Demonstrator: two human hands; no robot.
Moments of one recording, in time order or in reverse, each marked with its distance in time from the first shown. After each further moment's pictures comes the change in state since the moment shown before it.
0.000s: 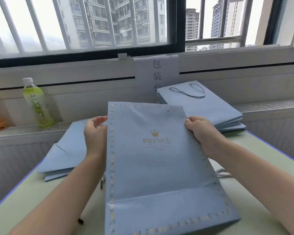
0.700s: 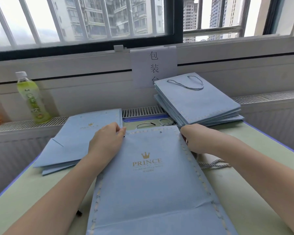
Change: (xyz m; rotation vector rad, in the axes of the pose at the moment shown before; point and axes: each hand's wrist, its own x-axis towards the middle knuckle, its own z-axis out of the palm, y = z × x) left_hand 0.001 -0.025 0.001 1.144 -0.309 0.265; right_hand -0.001 0.012 -0.006 -1.498 -0.220 -0.134
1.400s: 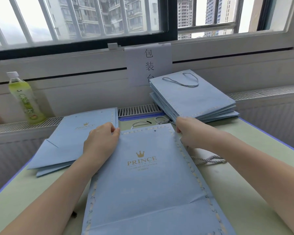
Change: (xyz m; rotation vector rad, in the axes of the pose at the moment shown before) left_hand 0.001 -0.005 0.003 0.031 -0.008 0.001; right_hand 0.003 0.002 -0.001 0.138 0.088 -0.018
